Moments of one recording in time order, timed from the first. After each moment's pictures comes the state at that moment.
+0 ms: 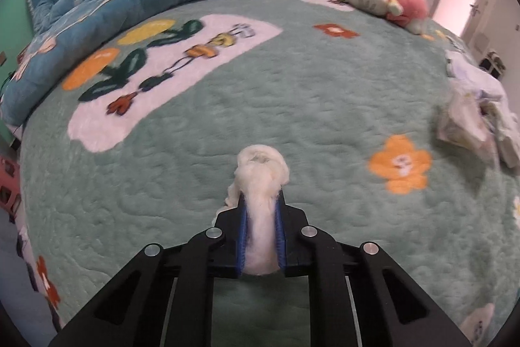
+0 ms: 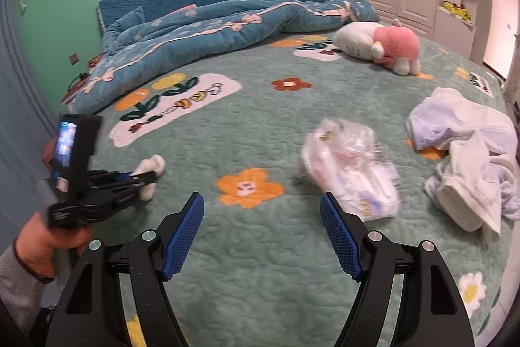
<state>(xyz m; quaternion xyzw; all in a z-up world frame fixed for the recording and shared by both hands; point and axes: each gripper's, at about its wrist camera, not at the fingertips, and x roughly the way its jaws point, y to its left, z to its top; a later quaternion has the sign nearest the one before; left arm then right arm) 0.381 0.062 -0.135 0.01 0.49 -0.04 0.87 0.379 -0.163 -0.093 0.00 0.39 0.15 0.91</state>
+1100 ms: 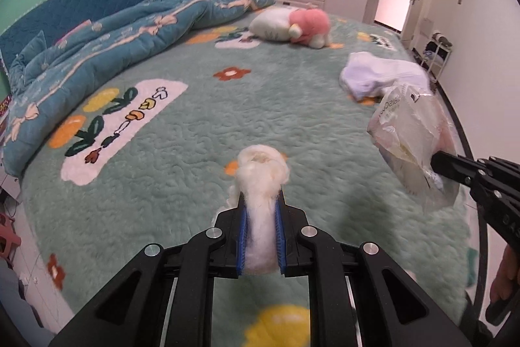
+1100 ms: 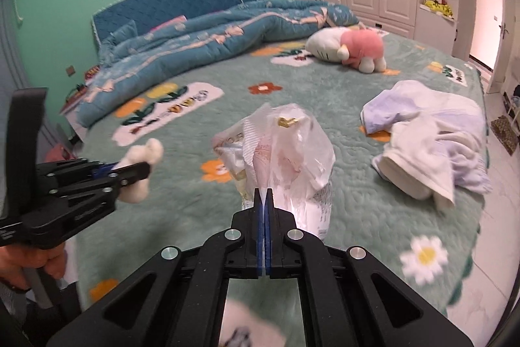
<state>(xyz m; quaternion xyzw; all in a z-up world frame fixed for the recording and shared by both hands) 0.279 -0.036 -0.042 0.05 0.42 -0.13 0.90 0.298 -0.223 -0.050 0.03 0.38 0.14 0.92</state>
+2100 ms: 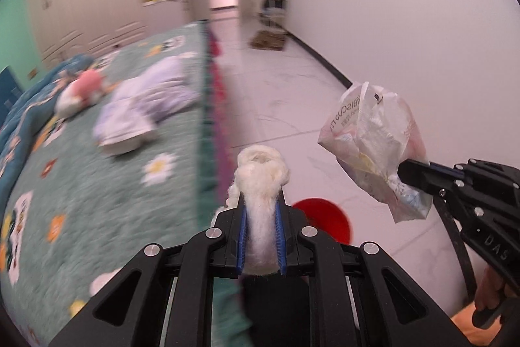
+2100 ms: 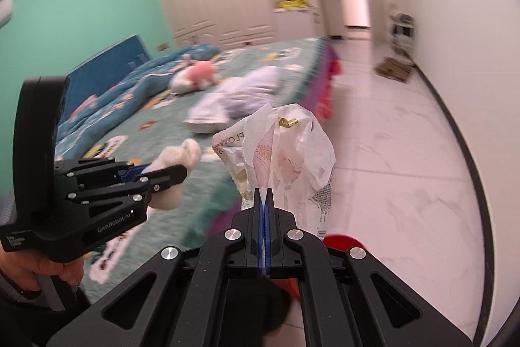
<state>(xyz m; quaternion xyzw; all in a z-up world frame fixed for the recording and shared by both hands) 0.076 -0.341 -0.020 0.21 0.36 -0.42 0.80 -0.040 -0.469 -0.022 0.17 0.31 -0.11 0.93</state>
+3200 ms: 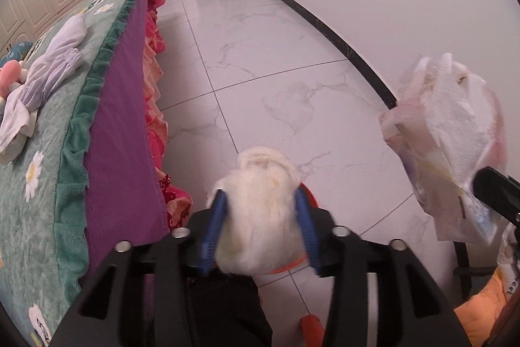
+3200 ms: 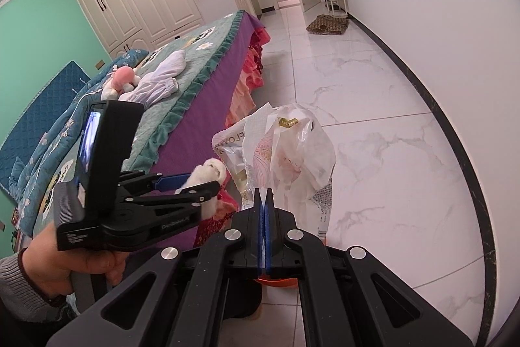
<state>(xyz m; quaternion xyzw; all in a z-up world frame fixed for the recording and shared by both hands) 0.072 -0.474 -0.138 0.27 0.46 -0.44 0.72 -0.095 -0.572 -0.091 0.26 0.35 -0.21 0.88</state>
